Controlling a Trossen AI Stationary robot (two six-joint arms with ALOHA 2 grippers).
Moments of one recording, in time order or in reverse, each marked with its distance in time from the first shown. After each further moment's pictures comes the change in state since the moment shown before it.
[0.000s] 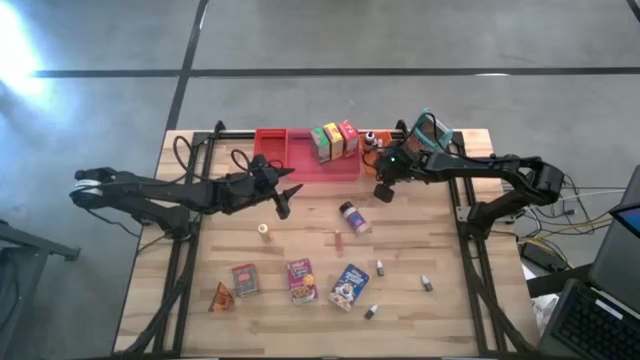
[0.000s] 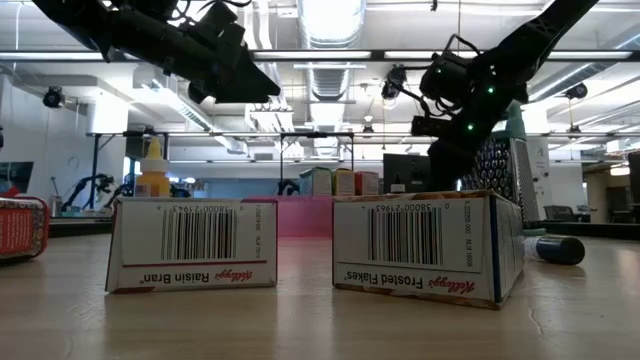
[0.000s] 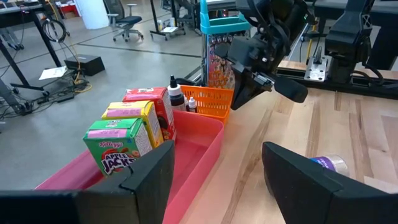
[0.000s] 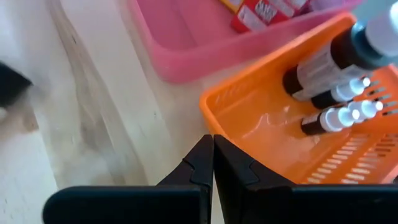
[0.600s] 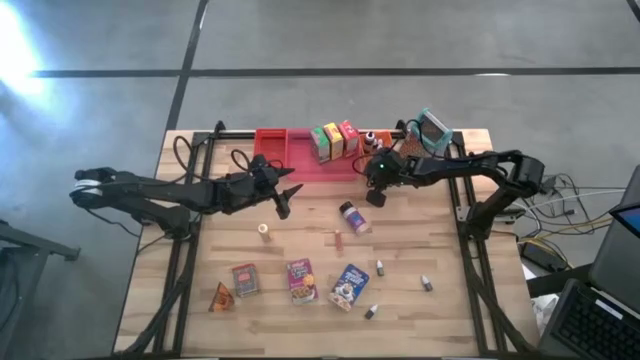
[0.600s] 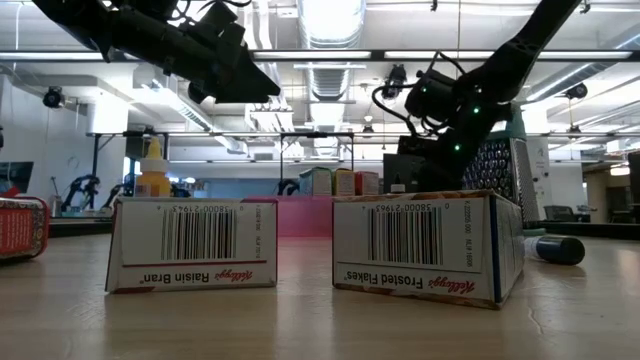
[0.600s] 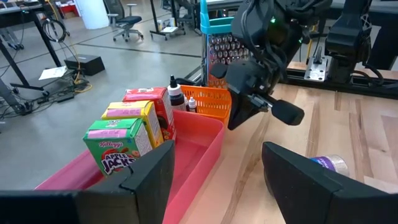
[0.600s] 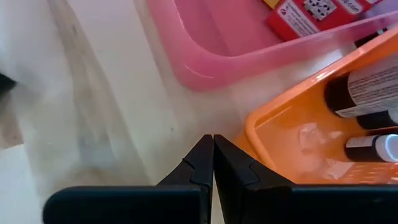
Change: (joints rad) left arm 0.000 0.000 0.000 0.000 0.000 0.000; right arm 0.042 0.159 0.014 0.114 0.023 -0.018
